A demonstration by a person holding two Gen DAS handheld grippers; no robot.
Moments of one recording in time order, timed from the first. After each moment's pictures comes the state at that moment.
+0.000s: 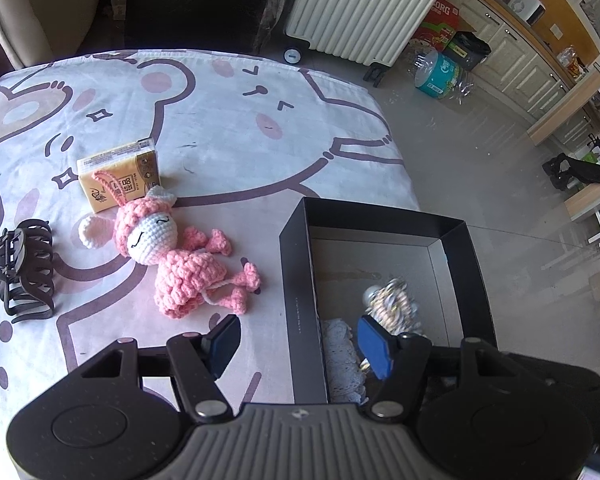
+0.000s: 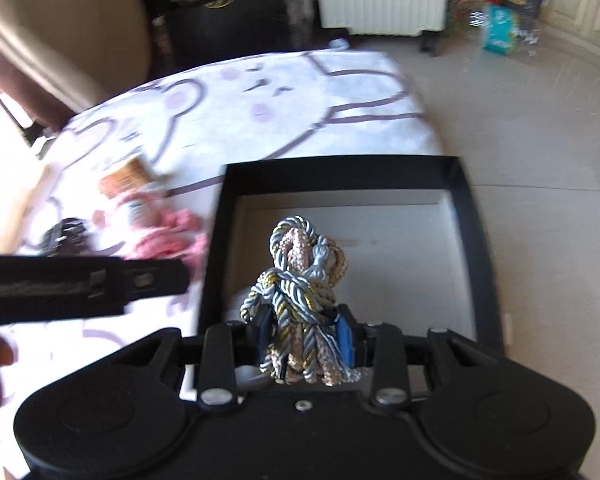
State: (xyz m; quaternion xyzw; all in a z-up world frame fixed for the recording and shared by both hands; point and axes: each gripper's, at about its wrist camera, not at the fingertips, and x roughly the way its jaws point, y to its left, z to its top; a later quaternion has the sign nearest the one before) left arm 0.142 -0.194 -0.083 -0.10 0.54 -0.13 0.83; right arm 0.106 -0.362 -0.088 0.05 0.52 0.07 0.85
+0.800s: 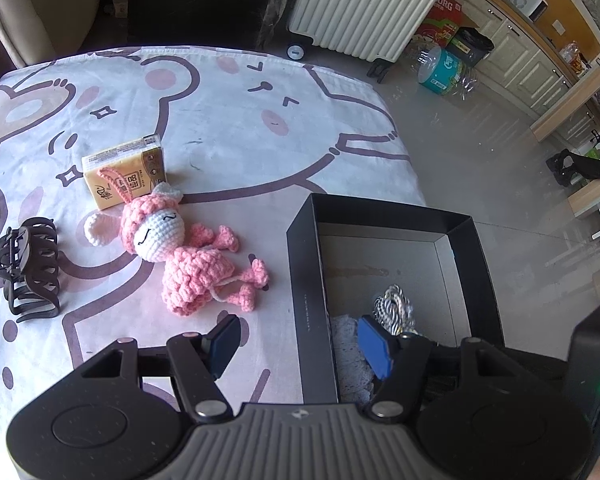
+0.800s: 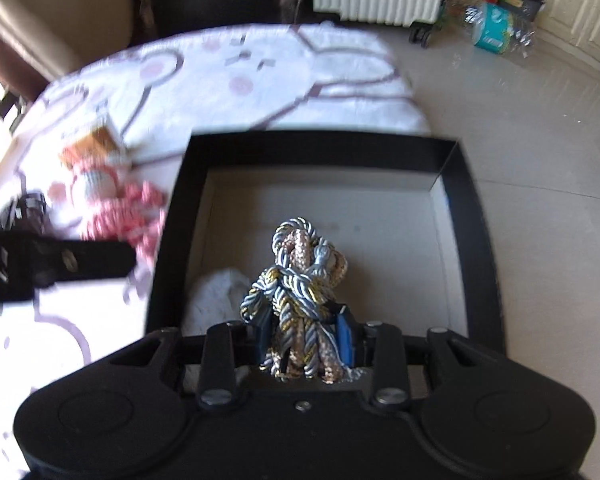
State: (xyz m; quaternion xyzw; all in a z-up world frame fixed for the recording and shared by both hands) left arm 0.143 -0.190 -0.086 -0.09 0.54 -0.13 0.83; right arm 0.120 -0.357 -0.123 0.00 0.54 0.03 0.84
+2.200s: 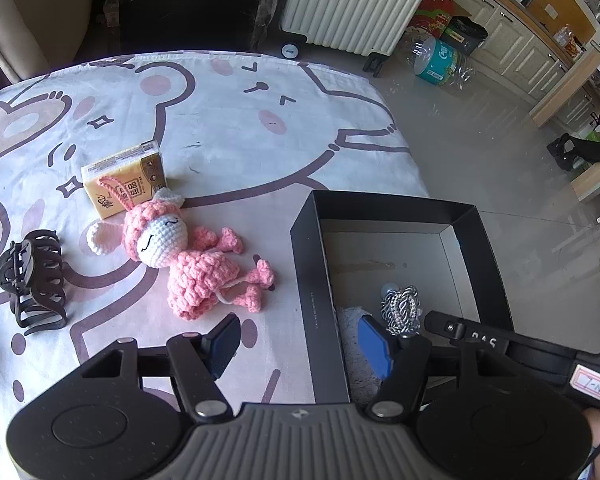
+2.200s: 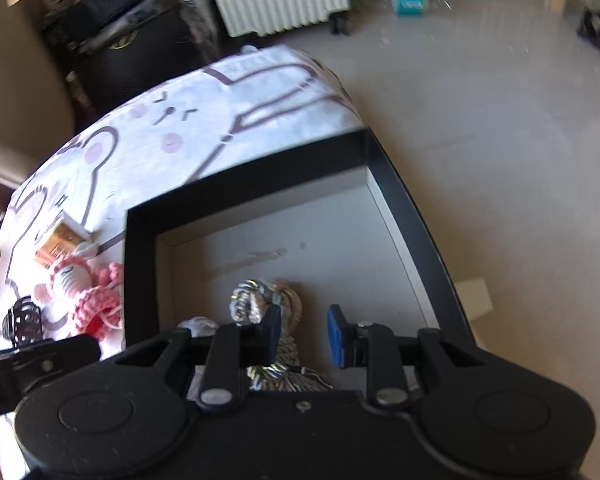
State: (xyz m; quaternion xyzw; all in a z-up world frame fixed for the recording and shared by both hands) left arm 0.142 -0.193 -0.087 -0.06 0.54 -0.13 0.83; right arm 0.119 -0.408 -0.116 0.15 0.51 -0.06 0.84
